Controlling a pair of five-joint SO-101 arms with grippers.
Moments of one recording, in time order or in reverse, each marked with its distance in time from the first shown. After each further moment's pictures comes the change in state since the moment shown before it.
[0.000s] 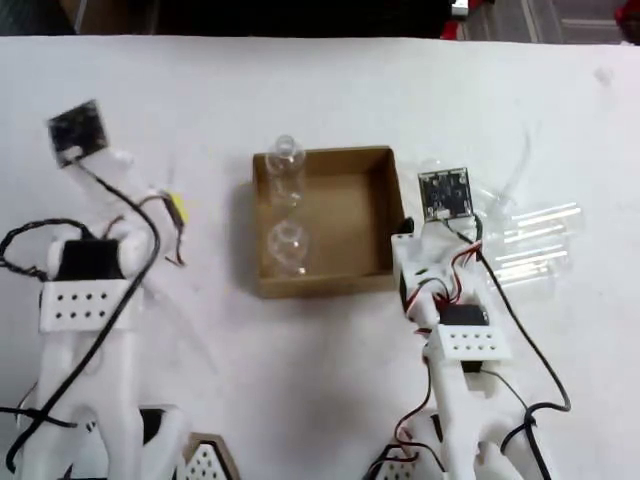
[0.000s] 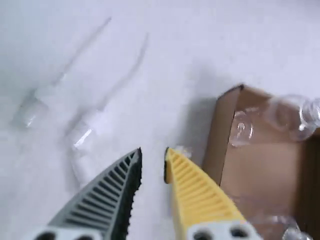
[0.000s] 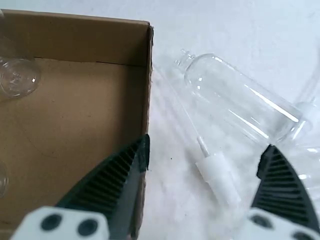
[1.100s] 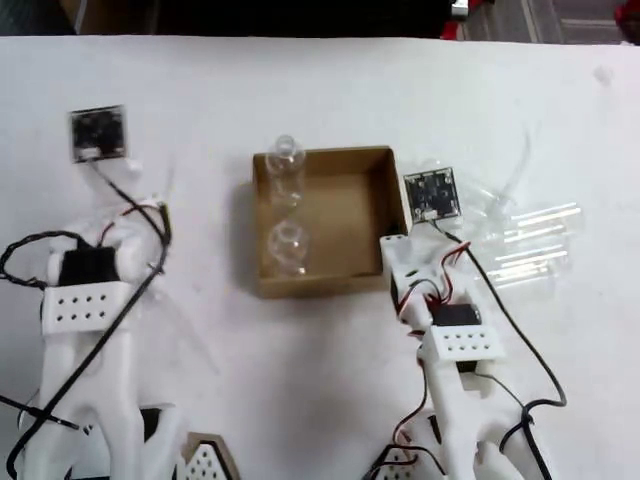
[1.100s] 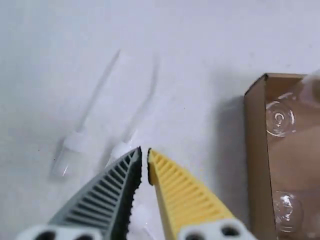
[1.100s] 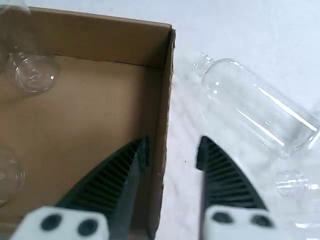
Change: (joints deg) left arm -2.5 0.0 7.2 -9.9 -21.6; right arm -2.8 0.0 0.0 0.0 0.0
